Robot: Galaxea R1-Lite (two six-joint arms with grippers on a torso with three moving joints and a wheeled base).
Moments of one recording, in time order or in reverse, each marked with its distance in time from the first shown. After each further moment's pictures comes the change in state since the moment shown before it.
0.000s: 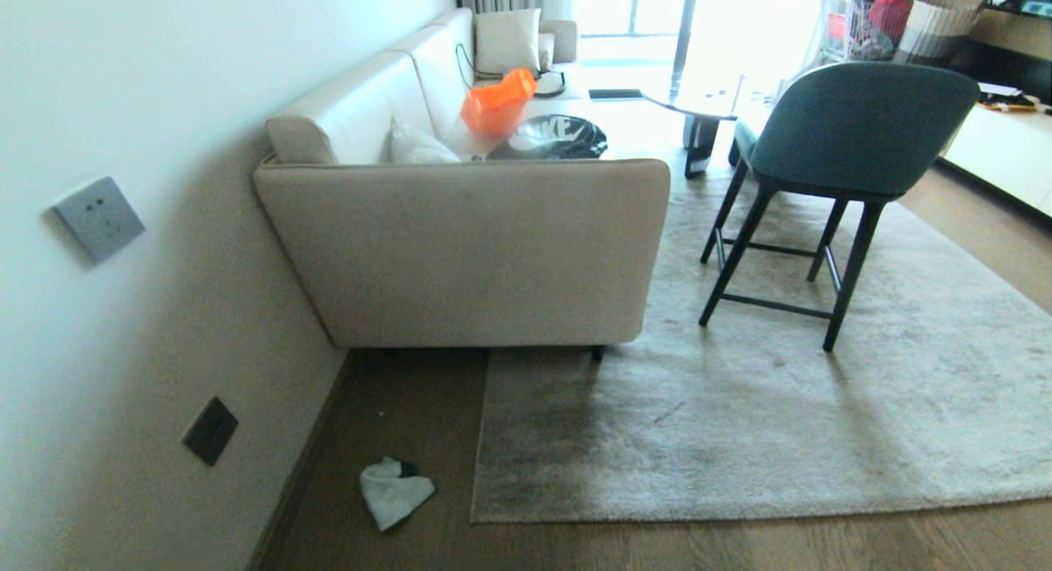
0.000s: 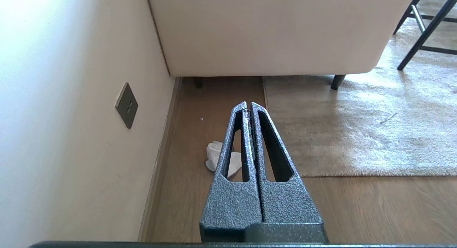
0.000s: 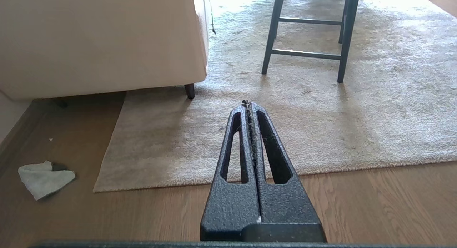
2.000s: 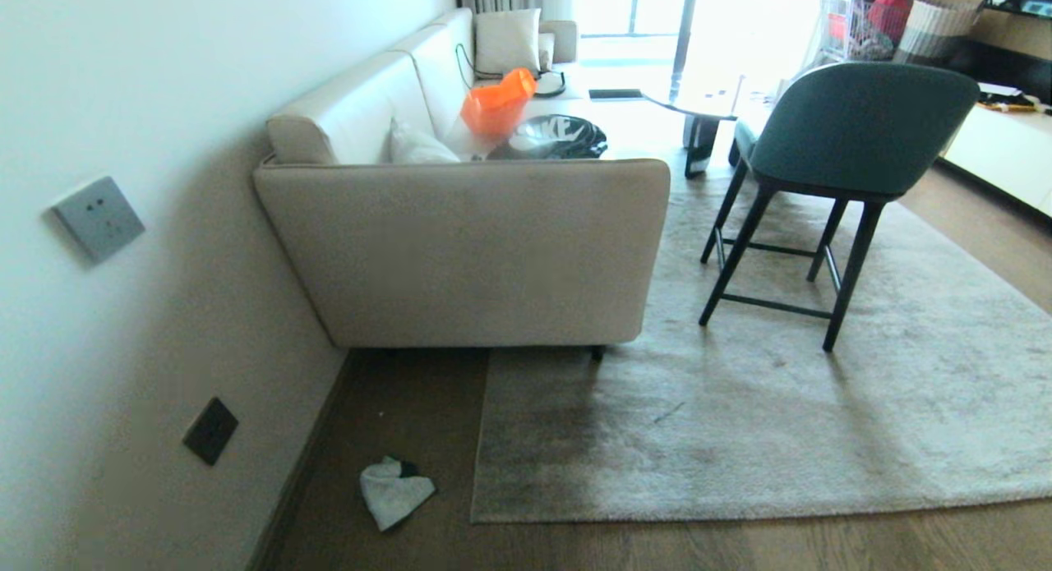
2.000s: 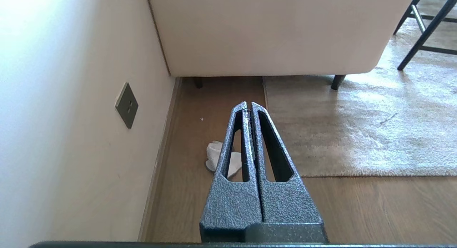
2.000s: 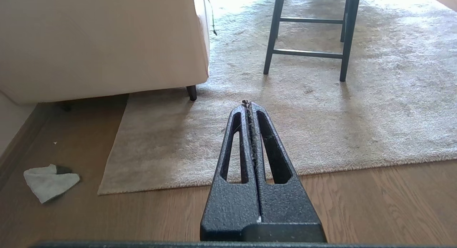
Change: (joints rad) left arm 0.000 0.000 0.000 0.000 0.000 0.000; right arm 0.000 0.000 0.000 -0.003 -0.001 0.020
